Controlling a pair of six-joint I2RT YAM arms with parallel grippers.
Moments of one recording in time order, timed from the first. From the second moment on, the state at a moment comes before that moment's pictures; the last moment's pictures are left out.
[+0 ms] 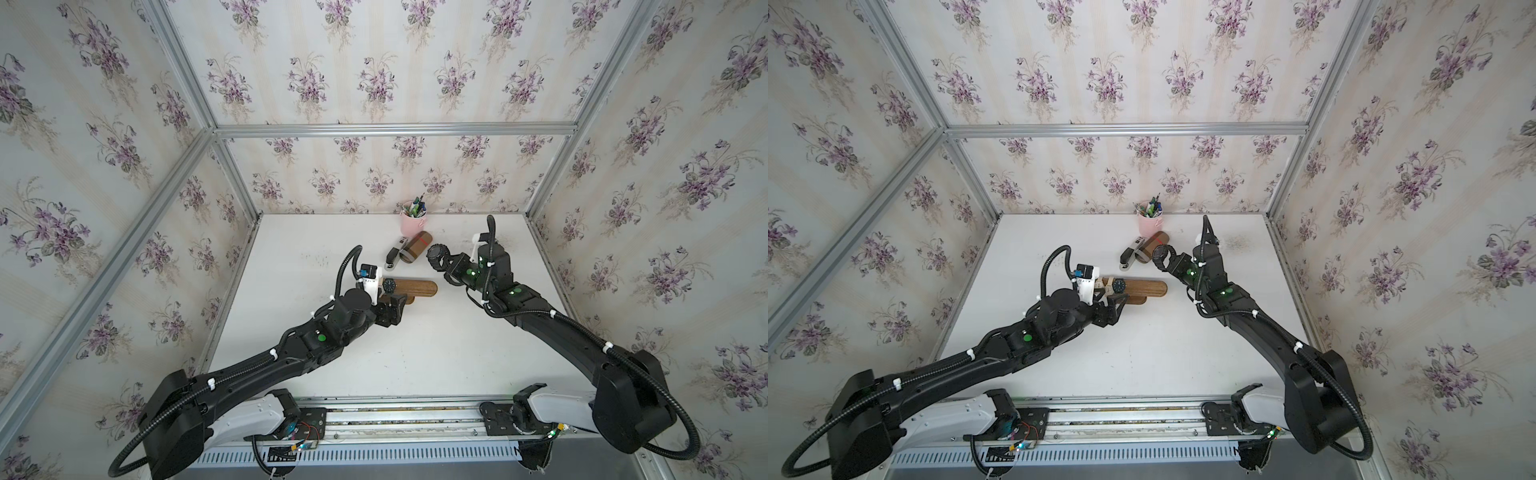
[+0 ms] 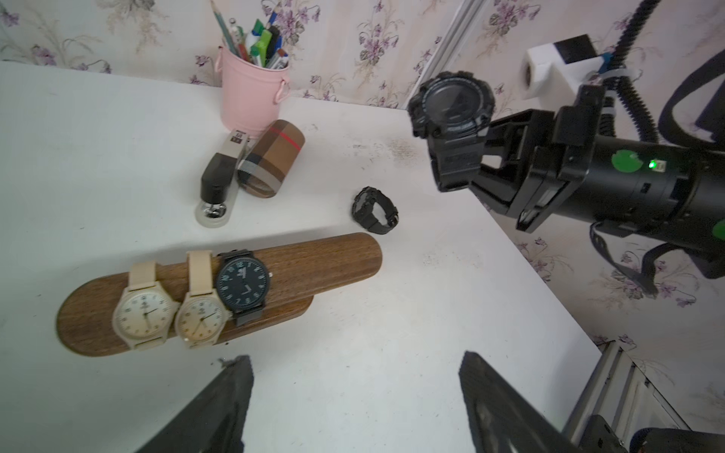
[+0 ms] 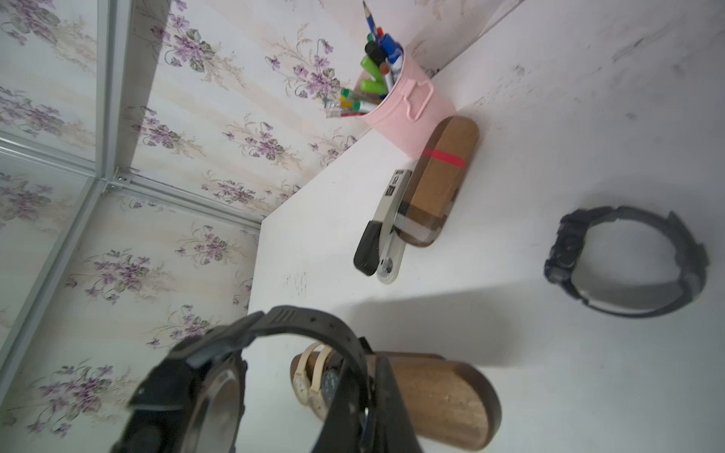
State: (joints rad) left arm -0.92 1.13 0.69 0.09 -0.23 -0.50; right arm 0.47 1.25 0.81 0.00 -0.09 0.93
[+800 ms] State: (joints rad) left arm -1.17 1.26 0.73 0.33 -0.57 -0.49; right arm 0.89 1.02 0.59 0.16 0.33 1.24
